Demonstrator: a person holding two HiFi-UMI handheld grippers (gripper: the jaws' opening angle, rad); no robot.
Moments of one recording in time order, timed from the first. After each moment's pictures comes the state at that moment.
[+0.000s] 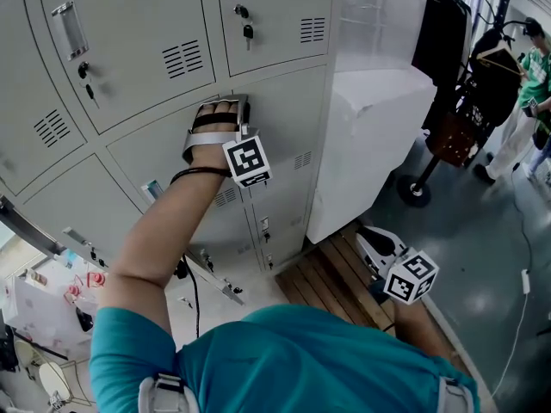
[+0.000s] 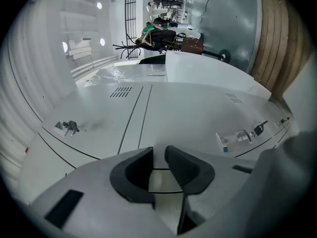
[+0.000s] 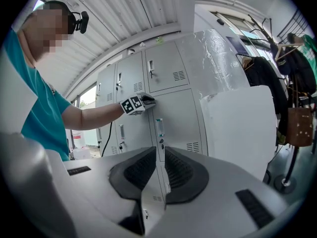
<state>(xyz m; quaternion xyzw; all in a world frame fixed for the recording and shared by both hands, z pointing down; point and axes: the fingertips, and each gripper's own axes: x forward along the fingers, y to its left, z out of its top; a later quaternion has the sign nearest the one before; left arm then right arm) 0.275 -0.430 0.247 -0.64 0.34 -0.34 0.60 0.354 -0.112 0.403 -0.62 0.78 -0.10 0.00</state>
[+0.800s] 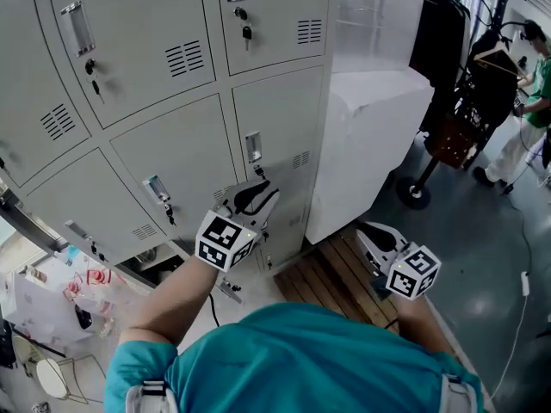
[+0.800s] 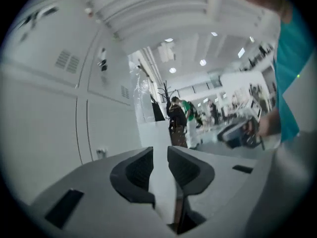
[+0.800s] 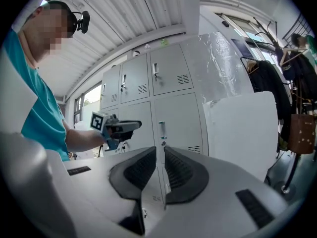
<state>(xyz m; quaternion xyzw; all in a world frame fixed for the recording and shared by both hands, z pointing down) 0.232 -0.250 0.339 -0.99 0.12 -0.04 0.10 0.354 -0.100 0.388 -0.60 0.79 -0.08 -0.01</state>
